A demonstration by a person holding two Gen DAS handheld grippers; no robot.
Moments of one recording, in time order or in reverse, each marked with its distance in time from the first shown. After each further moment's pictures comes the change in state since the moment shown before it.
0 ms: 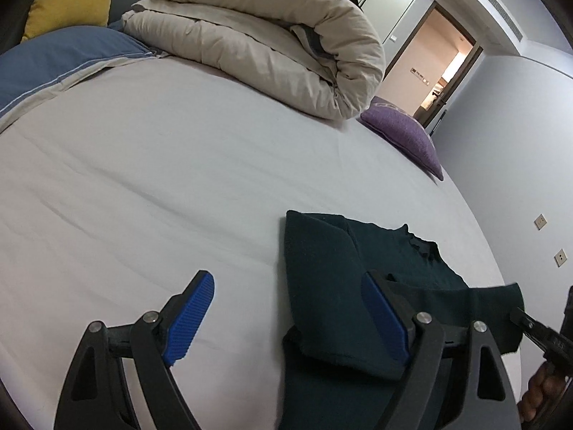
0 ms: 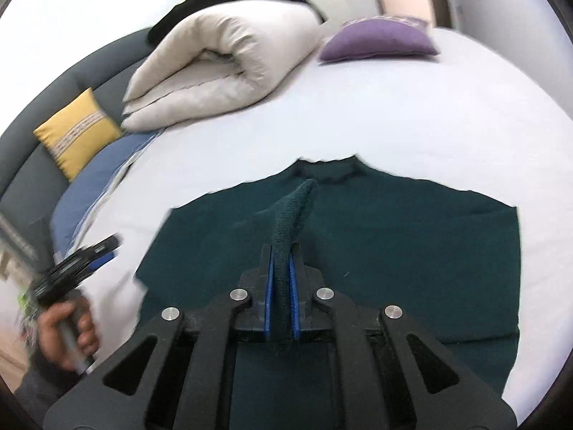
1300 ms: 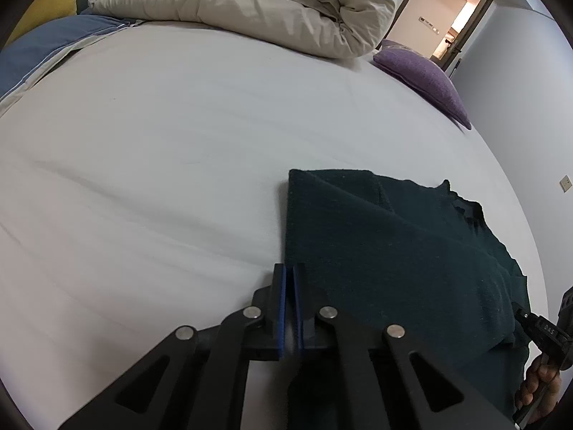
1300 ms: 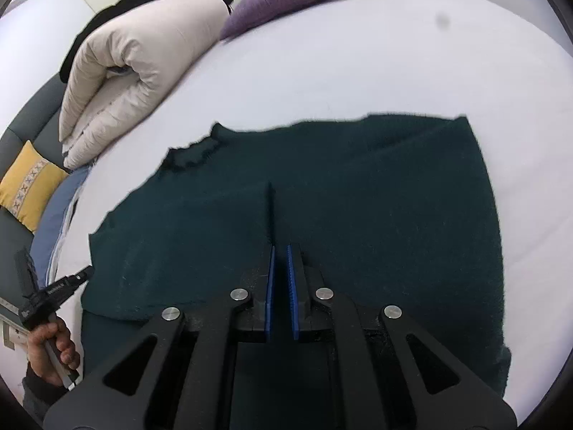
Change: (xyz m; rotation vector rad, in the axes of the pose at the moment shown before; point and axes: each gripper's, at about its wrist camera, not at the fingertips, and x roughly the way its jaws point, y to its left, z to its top) left arm 0.086 -0.012 0.001 0.086 0.182 0.094; right arm 0.028 -0.138 -0.035 0.306 0.049 -0.133
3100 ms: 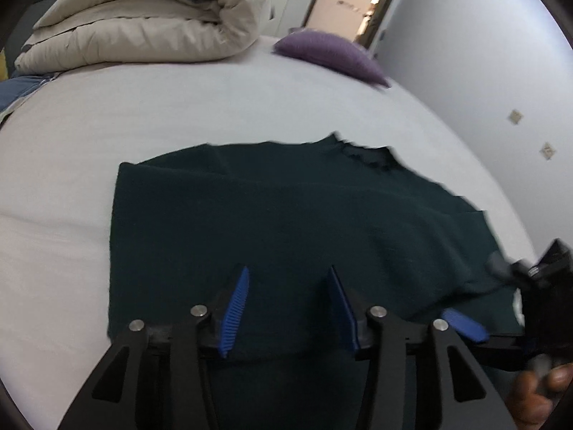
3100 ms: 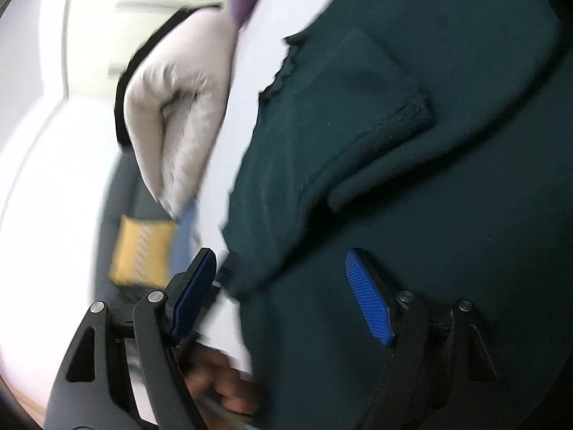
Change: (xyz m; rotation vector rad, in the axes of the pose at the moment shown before) left arm -0.004 -0.089 -0.043 0.250 -0.028 -0.135; right arm 0.001 0.052 -0.097 0.571 0.047 0.524
